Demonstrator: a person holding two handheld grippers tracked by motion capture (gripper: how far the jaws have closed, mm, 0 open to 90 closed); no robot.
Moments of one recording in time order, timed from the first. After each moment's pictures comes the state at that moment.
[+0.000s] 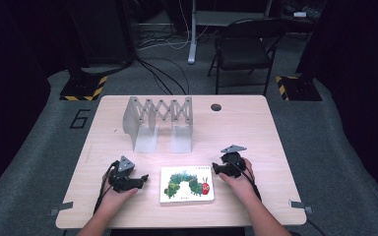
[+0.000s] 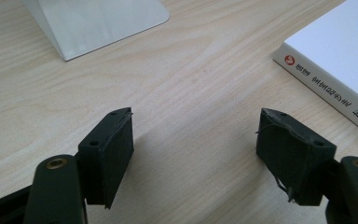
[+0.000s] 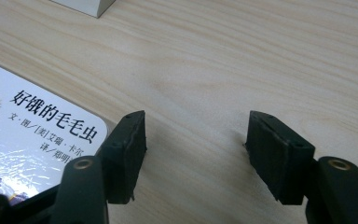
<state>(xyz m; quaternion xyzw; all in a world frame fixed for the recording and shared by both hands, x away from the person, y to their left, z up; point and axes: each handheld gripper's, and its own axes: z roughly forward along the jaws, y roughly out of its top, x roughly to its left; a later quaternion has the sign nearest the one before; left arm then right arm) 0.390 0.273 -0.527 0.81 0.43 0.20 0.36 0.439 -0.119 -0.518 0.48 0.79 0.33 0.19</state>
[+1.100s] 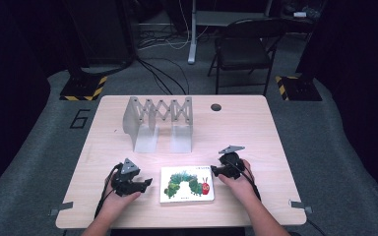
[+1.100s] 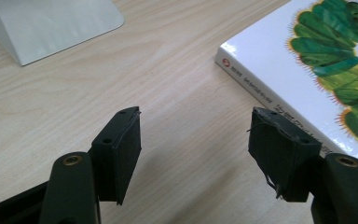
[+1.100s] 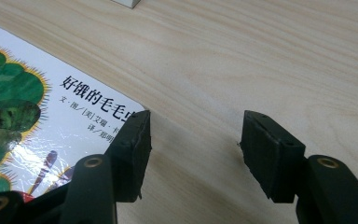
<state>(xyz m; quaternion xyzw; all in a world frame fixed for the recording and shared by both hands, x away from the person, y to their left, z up) 0.372 0.256 -0.509 0.82 0.41 0.16 0.35 0.431 -0.115 -0.507 0.46 0.81 0.32 0.15</state>
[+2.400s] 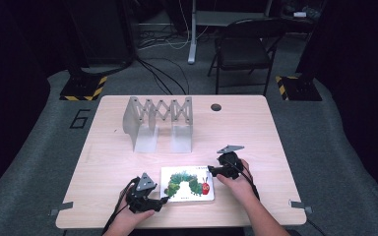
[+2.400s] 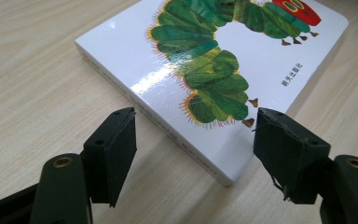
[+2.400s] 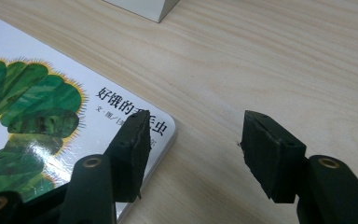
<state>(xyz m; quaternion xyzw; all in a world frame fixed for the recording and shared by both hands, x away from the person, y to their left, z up) 0.330 0.205 -0.510 0.85 0.36 0.12 0.38 0.428 -0.109 -0.500 0.45 0.82 0.34 0.13</state>
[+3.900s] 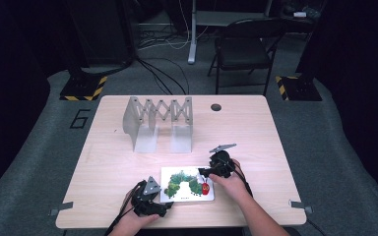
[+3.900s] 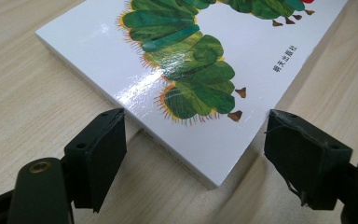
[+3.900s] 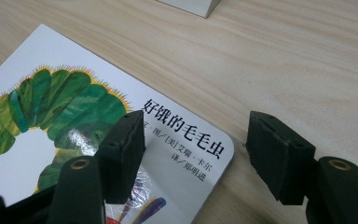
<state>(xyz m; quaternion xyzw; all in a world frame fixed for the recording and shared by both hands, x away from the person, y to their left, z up) 0.326 0.191 -0.522 0.86 0.34 0.12 0.36 0.439 -0.089 -0.509 0.43 0.83 0.35 0.06</state>
